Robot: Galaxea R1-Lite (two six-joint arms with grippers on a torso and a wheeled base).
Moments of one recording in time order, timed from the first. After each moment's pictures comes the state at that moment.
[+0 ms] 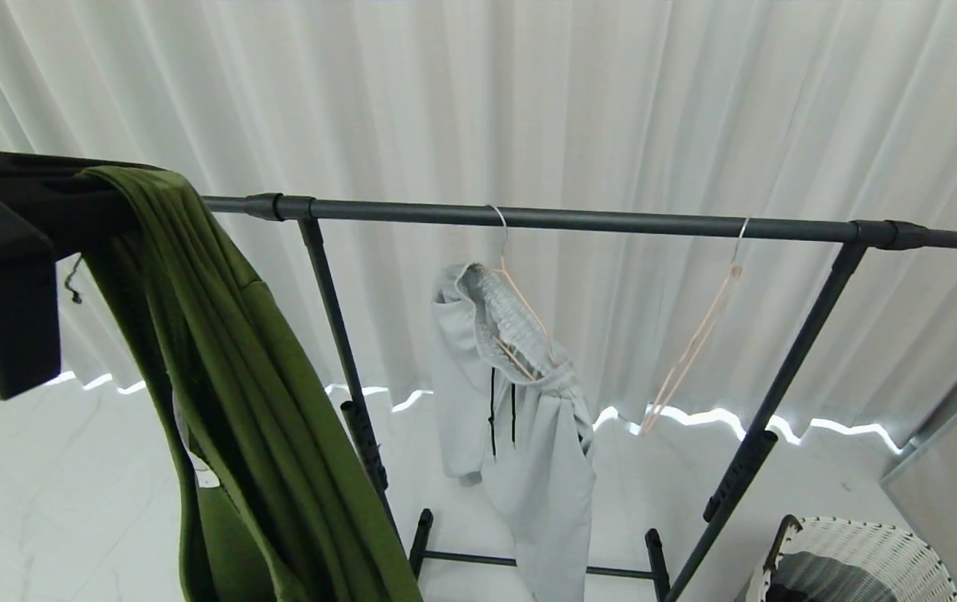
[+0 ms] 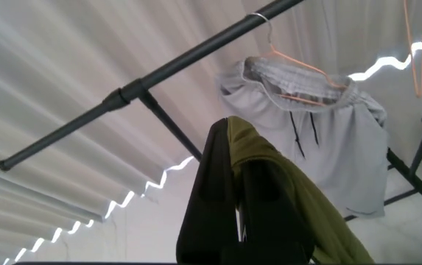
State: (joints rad) left arm -1.01 1.15 -1.25 0.30 0.70 0.38; right arm 0.20 0.98 -0.89 0.11 -0.26 -0.41
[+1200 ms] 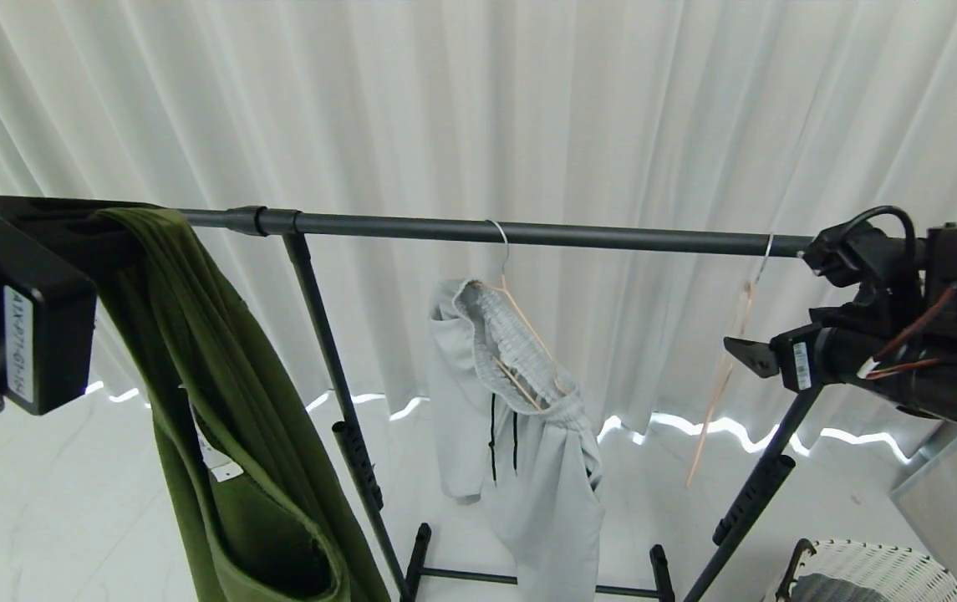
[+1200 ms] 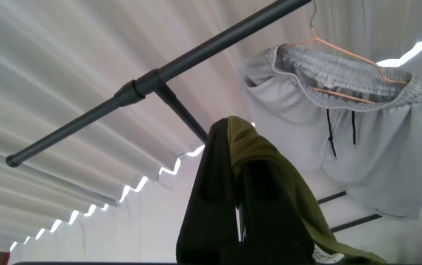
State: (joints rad) left arm -0.93 1.15 -1.19 0.29 0.70 0.38; right arm 0.42 1.52 -0.82 -0.36 -0.20 -0.09
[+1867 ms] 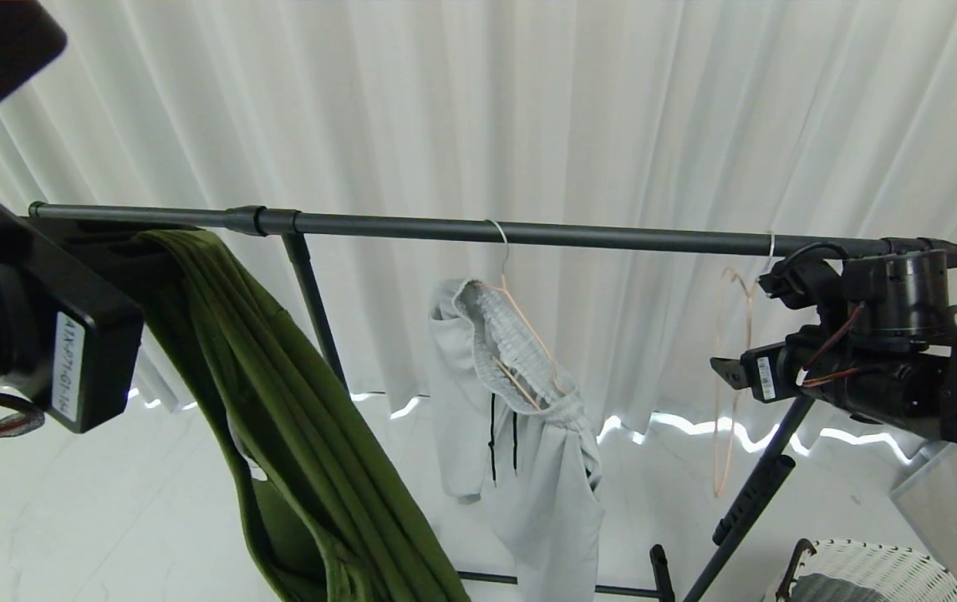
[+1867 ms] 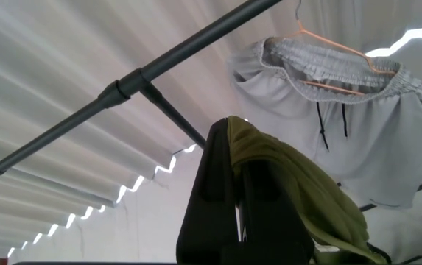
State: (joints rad) left arm -0.93 1.17 -1.18 0.29 0.67 0.37; right arm 0.40 1.66 -0.85 -0.37 -0.27 -0.04
